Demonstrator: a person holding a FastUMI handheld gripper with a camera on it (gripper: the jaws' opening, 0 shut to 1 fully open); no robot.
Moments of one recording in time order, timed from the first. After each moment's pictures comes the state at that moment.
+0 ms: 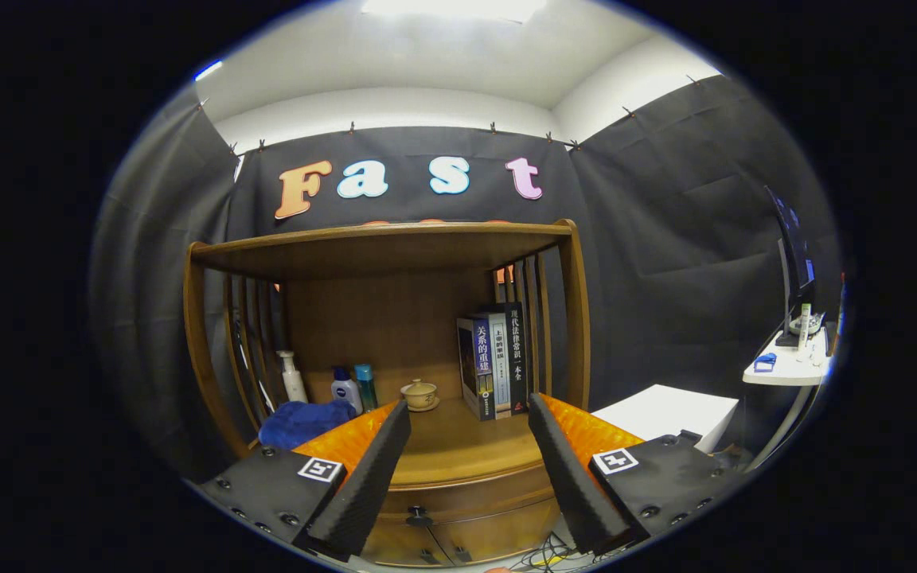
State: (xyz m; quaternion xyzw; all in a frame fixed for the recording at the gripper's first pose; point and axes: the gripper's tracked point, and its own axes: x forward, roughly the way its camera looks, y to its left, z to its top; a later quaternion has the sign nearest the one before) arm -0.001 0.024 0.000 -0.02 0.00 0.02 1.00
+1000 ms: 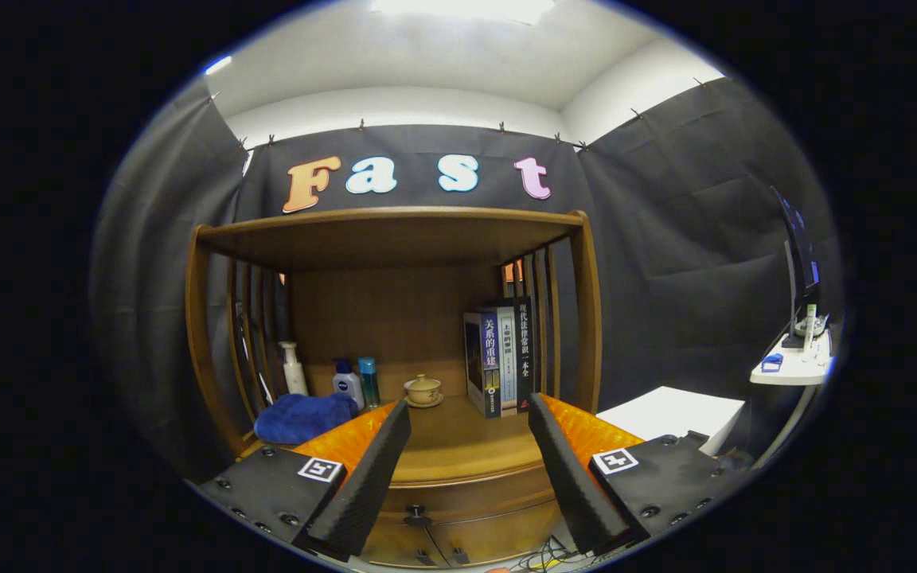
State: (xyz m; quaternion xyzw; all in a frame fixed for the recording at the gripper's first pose) arm 0.012 0.034 -0.039 -0.04 0.01 0.03 1.00
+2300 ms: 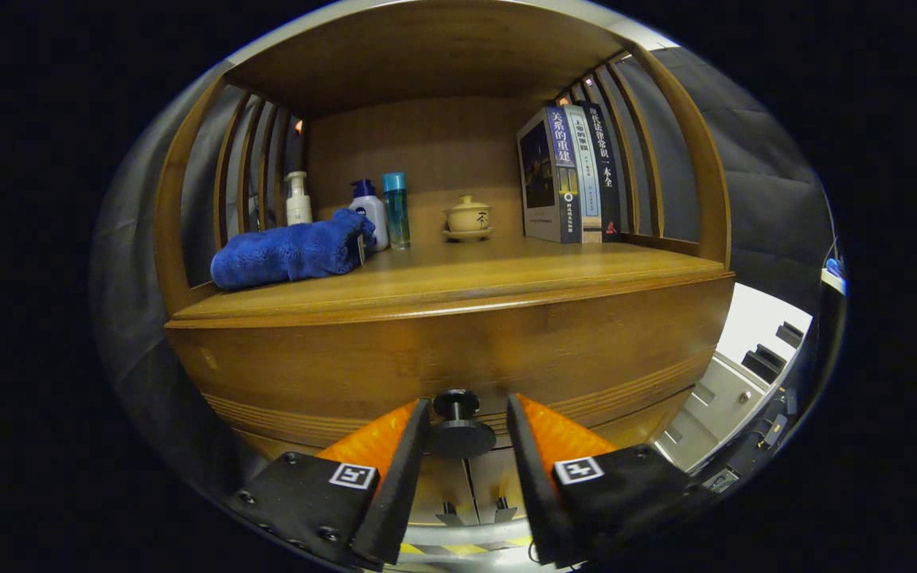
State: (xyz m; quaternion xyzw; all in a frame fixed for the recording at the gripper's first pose) arm 0.072 0.072 -0.297 -0.03 0.19 0.09 0.98
